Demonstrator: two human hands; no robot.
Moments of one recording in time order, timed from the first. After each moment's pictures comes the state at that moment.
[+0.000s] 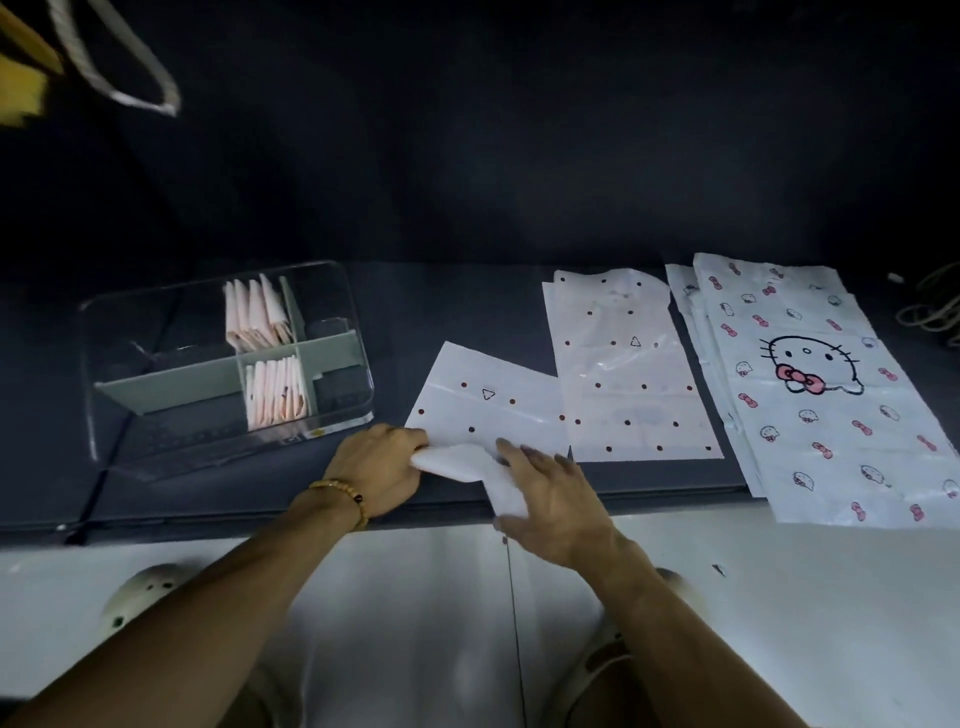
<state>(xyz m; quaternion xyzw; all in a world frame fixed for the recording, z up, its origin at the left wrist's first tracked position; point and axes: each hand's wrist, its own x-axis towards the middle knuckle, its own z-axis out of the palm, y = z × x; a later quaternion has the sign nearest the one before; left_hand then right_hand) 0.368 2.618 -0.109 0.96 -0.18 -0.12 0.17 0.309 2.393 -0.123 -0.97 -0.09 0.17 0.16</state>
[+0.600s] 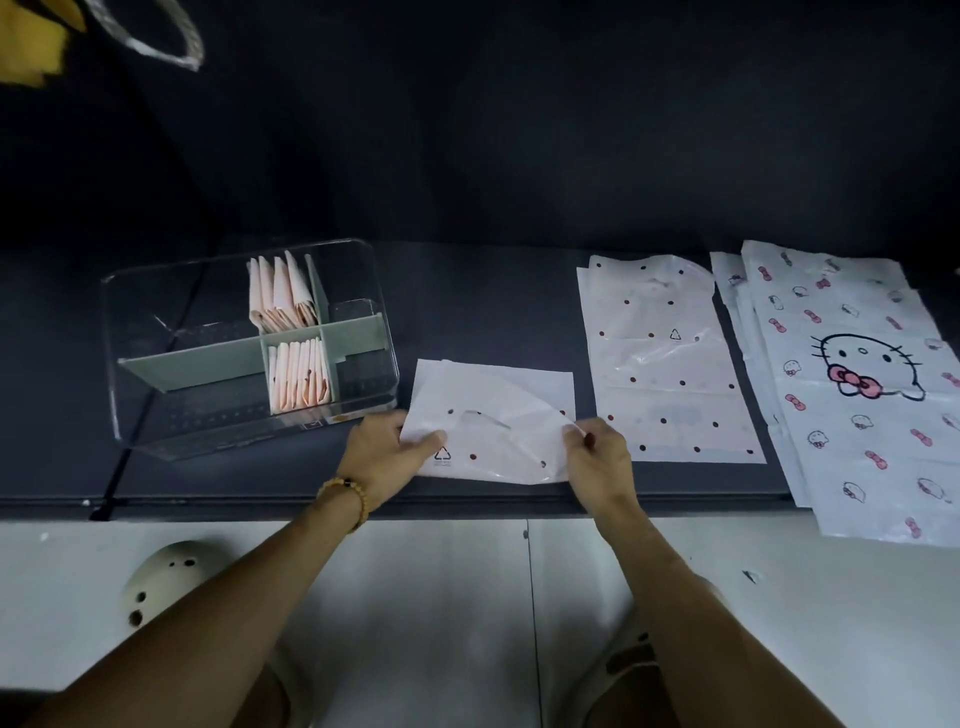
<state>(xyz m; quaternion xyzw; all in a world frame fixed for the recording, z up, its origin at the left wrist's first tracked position) 0.371 2.633 -0.140 0.87 0.07 -0.14 0.46 0.346 2.396 -0.134 -0.84 0.27 0.05 0.46</state>
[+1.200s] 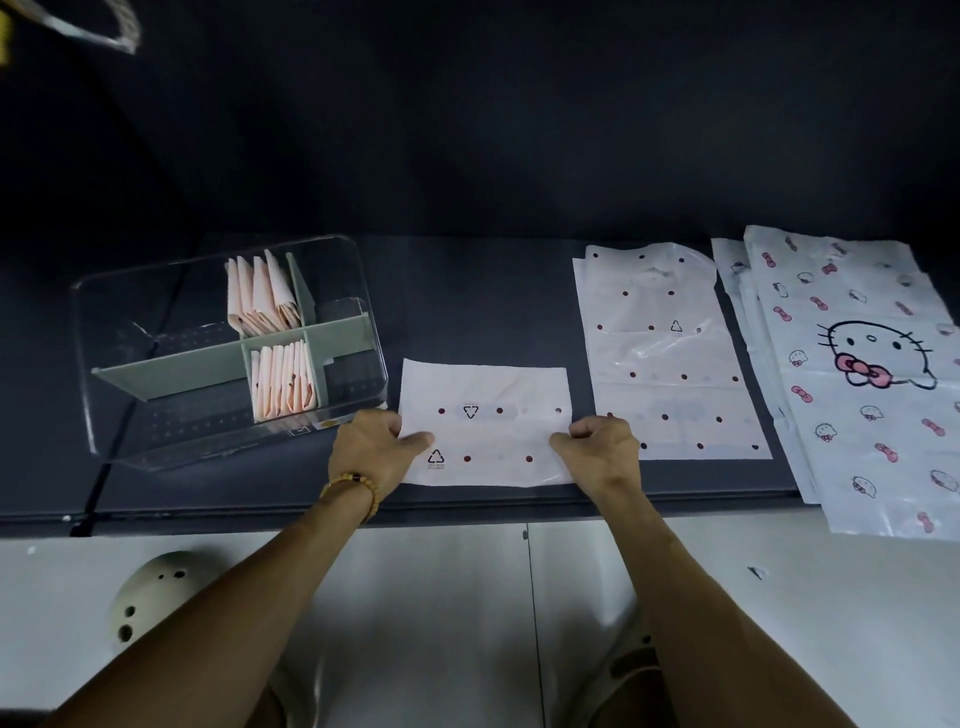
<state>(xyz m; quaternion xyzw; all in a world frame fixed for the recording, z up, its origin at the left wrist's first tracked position) 0.388 2.625 -0.148 0.92 0.13 -0.13 0.33 0.365 2.386 -0.140 -0.87 0.29 0.09 0.39</state>
